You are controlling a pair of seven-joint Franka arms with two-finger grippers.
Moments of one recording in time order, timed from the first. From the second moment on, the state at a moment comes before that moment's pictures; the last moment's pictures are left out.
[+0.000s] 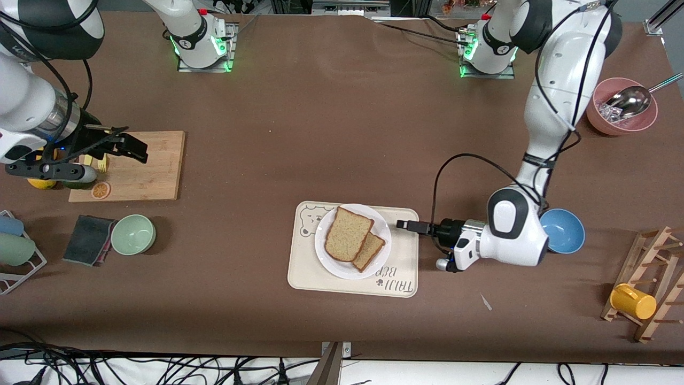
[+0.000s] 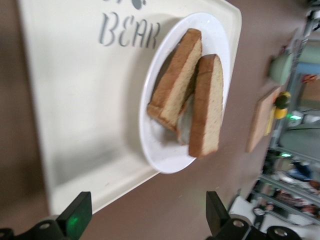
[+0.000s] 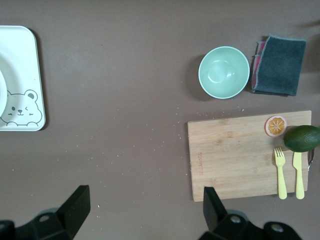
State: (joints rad) left arm -0.08 0.93 -0.14 -1.25 -0.77 1.83 0.29; right arm 0.04 0.15 0.10 -1.54 -0.01 1.64 0.21
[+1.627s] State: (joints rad) left arm -0.07 0.29 -0.13 -1.31 0.06 1.49 0.04; right arm 0.04 0.15 0.09 -1.54 -0.01 1.66 0.14
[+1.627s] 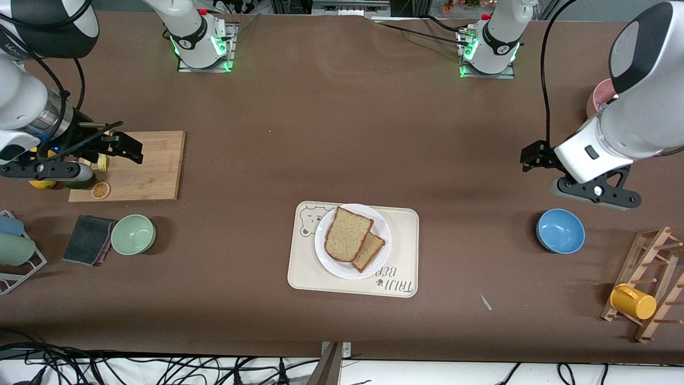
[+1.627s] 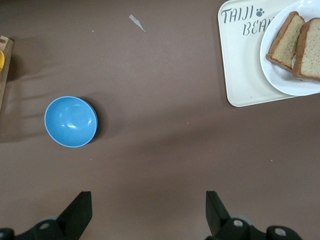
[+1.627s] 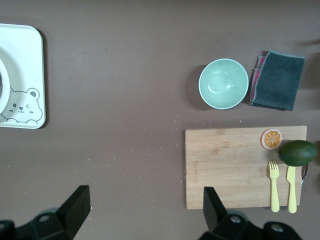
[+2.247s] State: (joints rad) left arm -0.04 0.03 -0.03 -1.67 0.02 1.80 0.03; right arm 0.04 0.15 0.09 -1.54 -0.01 1.66 0.11
